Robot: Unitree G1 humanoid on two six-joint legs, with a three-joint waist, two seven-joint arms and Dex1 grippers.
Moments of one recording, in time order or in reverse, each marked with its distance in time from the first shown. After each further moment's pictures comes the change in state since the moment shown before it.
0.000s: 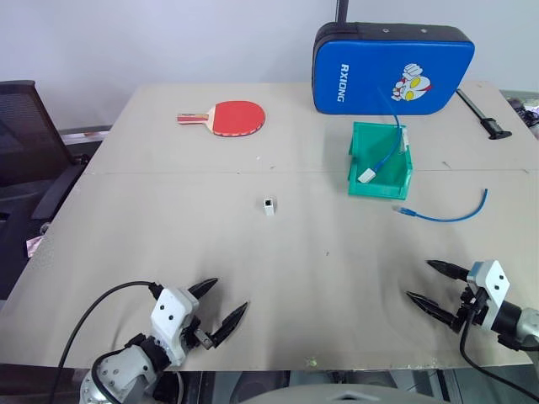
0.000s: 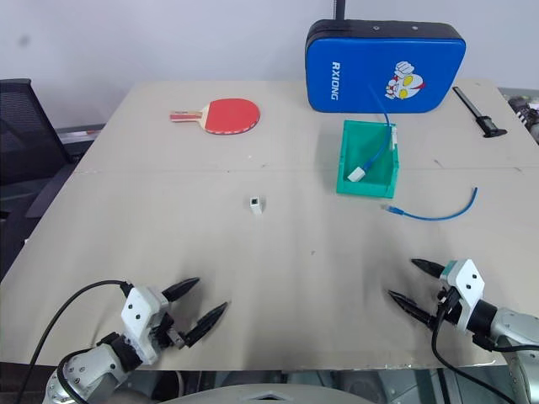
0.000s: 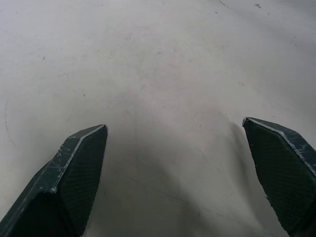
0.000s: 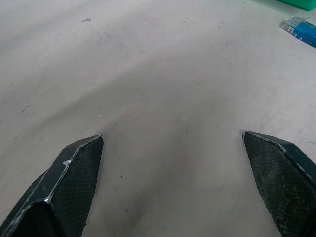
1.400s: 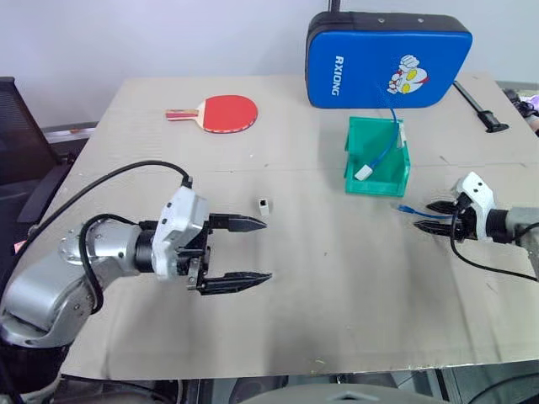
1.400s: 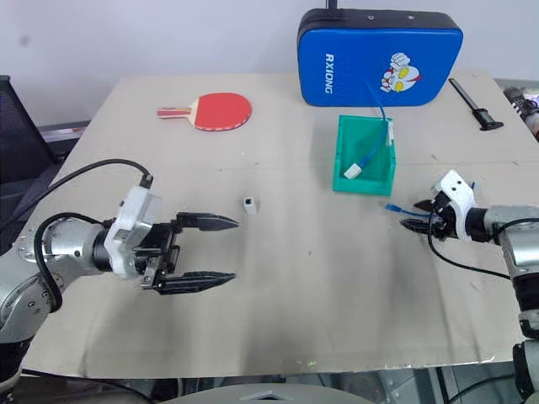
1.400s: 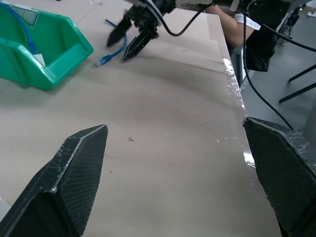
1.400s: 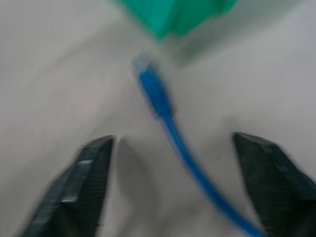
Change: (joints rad) left arm -0.690 0.475 0.021 -0.133 -0.515 0.531 -0.423; right arm -0.796 -0.257 0.299 0.543 -0.131 0.305 0.094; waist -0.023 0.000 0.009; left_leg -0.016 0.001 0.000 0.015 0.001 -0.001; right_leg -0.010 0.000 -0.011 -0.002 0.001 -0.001
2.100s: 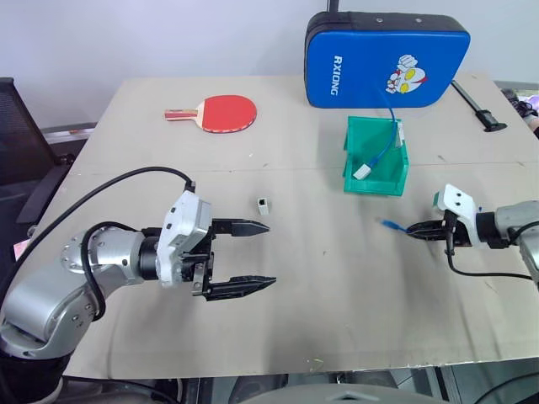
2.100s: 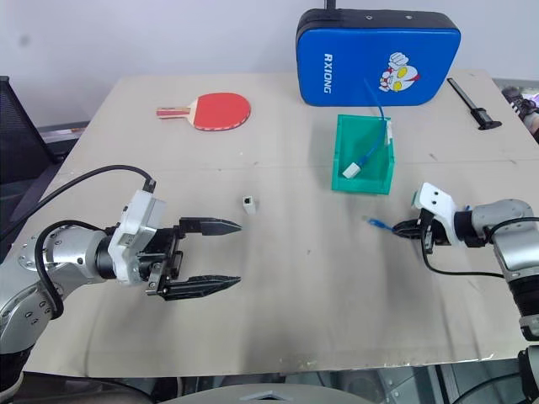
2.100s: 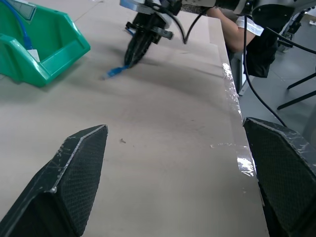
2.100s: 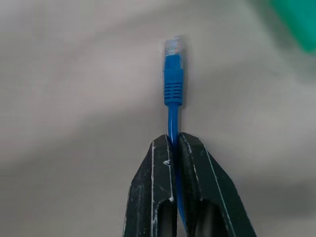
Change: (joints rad) left arm 0.044 -0.026 0.028 -0.071 -0.026 0.055 0.065; right arm 0.081 -0.047 0.088 -0.235 -0.057 -0.092 0.205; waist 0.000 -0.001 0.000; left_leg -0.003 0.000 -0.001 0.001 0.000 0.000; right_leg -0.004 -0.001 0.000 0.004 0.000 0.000
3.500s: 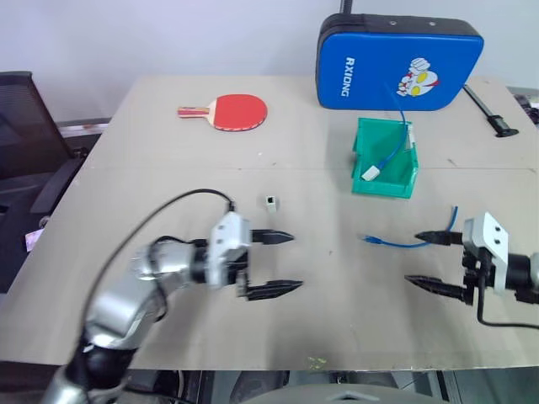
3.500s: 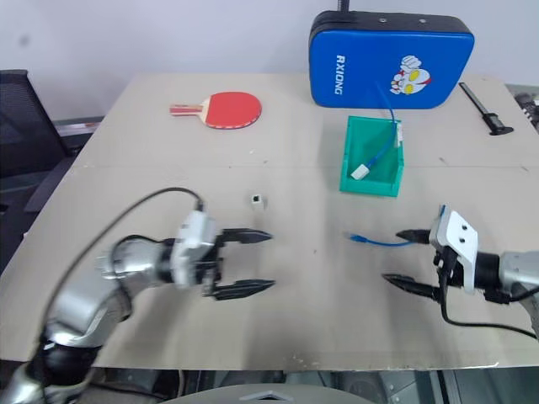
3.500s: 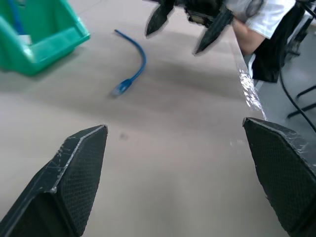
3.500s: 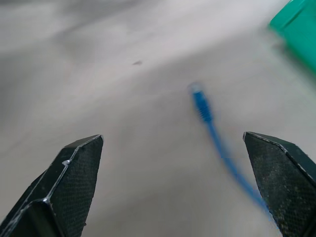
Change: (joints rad) left arm -0.156 -0.340 -0.412 0.304 0.414 -0.264 -0.024; right arm 0.555 0.037 -0.403 -0.594 0.310 0.206 -0.219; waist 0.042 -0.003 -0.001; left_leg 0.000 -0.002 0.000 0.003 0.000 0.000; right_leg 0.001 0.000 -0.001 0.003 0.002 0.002
